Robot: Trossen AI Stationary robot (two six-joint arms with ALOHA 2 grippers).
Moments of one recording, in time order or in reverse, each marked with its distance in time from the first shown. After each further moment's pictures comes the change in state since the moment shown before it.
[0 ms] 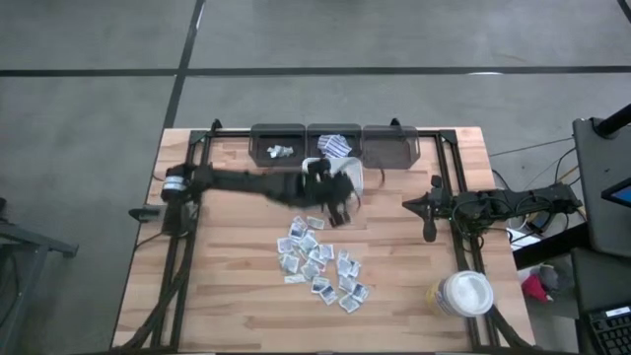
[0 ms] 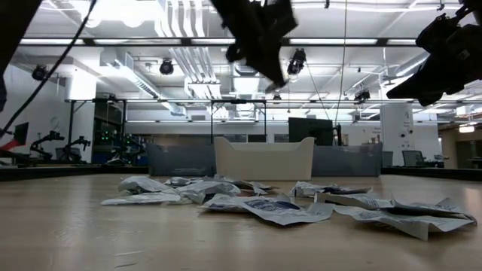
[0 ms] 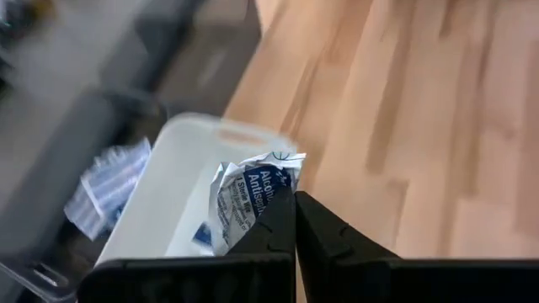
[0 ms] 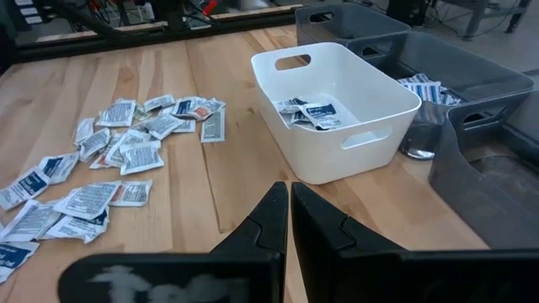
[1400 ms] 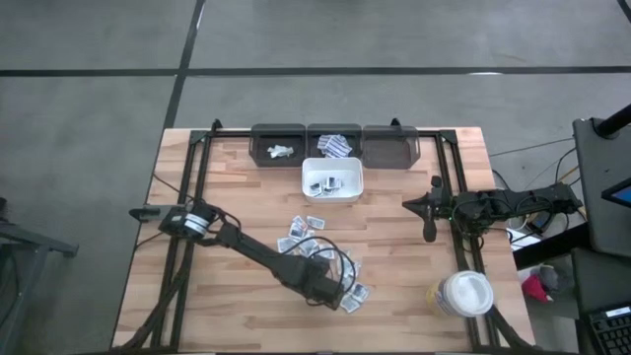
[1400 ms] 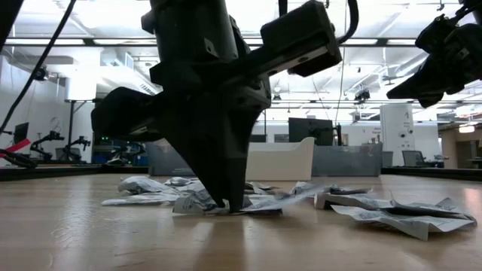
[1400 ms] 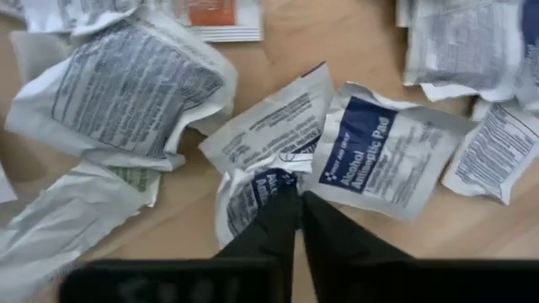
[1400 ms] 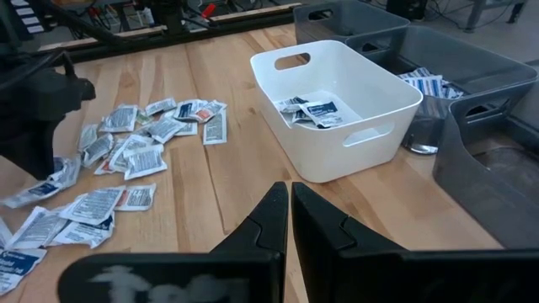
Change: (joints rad) left arm -0.410 0.295 -0.027 -0.116 0.389 -1.362; right arm 0.000 0.000 0.000 0.000 -0.001 0.037
